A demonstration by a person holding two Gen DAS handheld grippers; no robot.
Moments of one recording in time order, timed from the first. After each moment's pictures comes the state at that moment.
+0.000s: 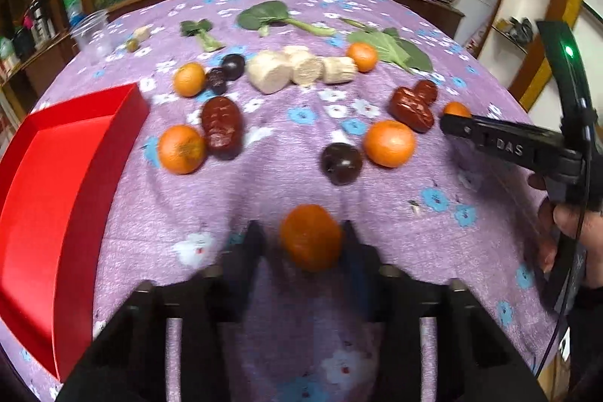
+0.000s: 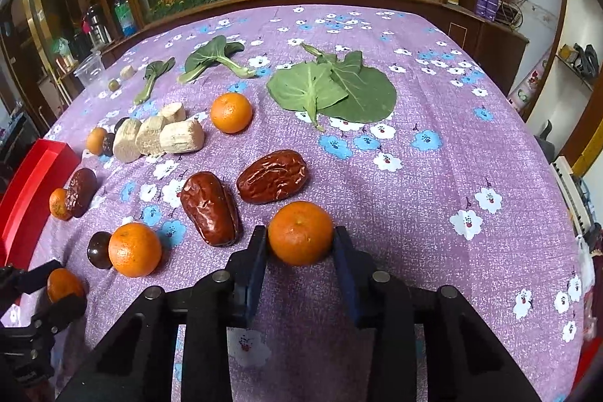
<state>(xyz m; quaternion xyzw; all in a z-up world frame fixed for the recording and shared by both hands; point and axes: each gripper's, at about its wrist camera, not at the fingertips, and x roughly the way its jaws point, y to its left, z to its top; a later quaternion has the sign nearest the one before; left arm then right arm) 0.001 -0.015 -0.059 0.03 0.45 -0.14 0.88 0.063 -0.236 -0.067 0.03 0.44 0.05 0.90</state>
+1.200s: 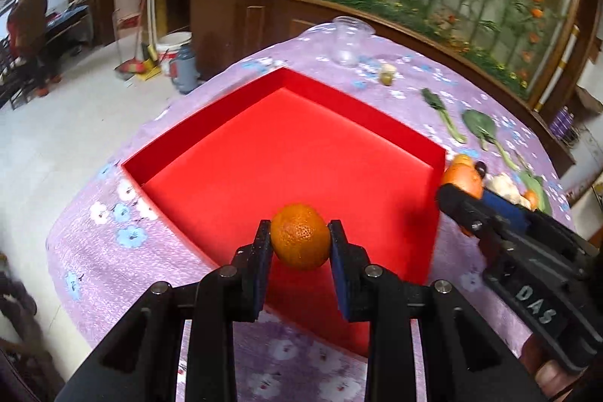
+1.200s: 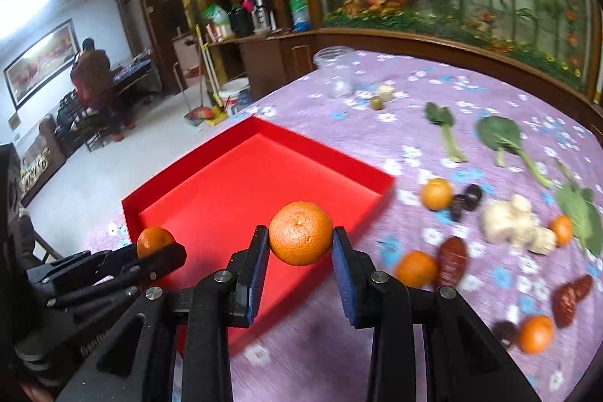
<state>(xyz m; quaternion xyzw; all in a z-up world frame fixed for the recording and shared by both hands) -0.039 0.210 -0.020 -0.16 0.40 0.13 0.90 0.028 0.054 -0.011 -0.04 0.37 0.31 0.88</state>
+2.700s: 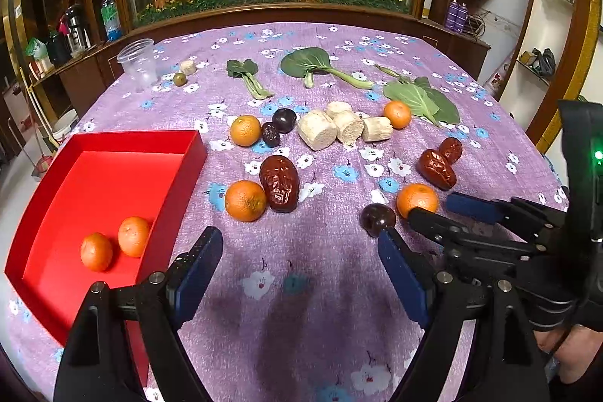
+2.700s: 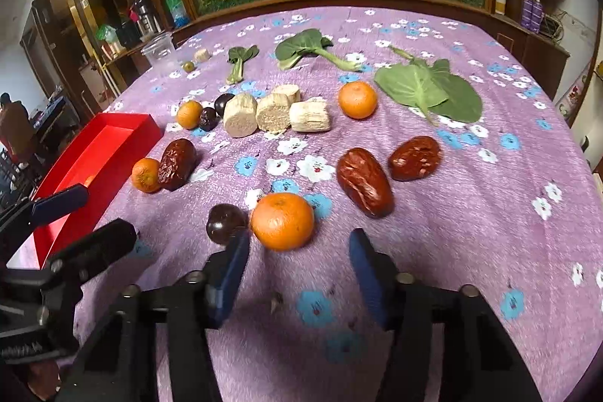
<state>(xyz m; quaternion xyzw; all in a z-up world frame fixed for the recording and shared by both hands) 0.001 0.009 -0.020 0.02 0.41 -0.07 0.91 0.035 -0.156 -0.058 0.03 0.43 0.13 0.89</state>
